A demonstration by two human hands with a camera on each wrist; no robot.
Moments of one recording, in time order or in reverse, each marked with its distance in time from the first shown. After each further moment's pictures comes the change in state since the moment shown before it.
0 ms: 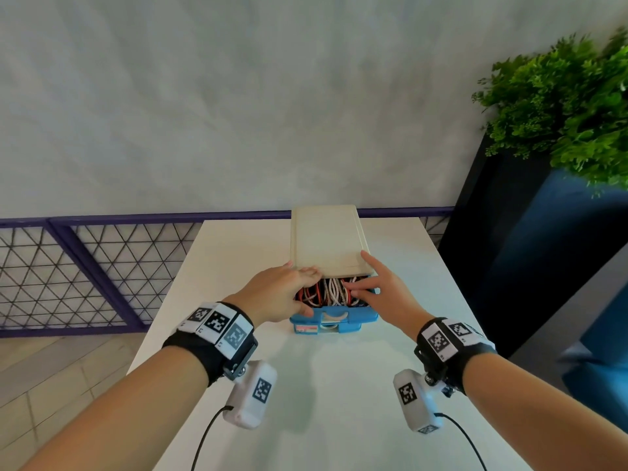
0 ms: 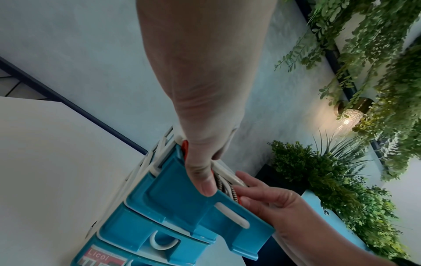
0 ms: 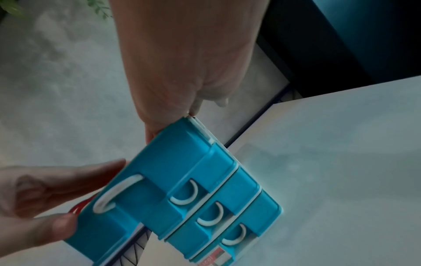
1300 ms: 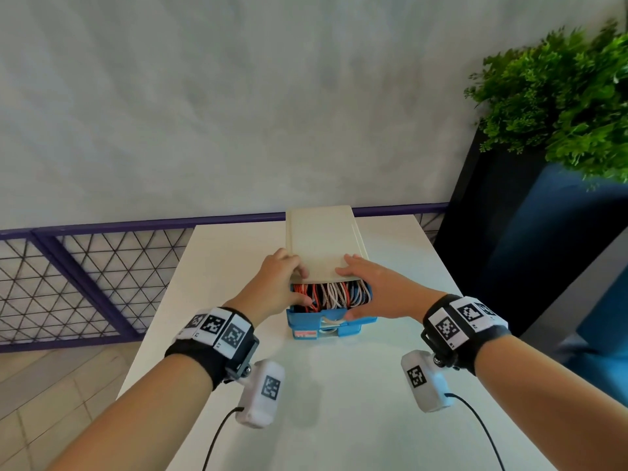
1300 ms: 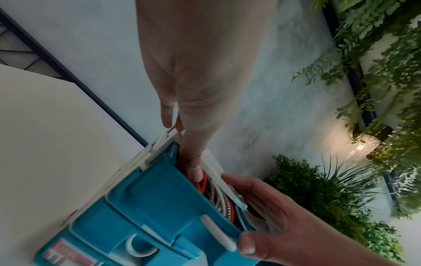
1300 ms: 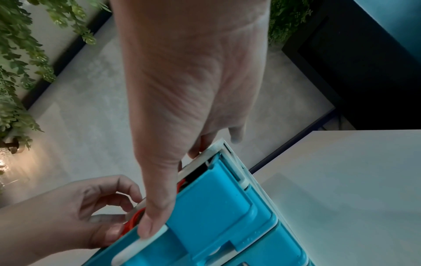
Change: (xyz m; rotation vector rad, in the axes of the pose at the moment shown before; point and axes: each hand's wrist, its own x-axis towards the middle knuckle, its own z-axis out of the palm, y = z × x) left_hand 0.030 -0.026 0.010 -0.338 0.286 -0.084; right_hand 0.010 -0.029 -0.030 -0.342 -0.362 -0.107
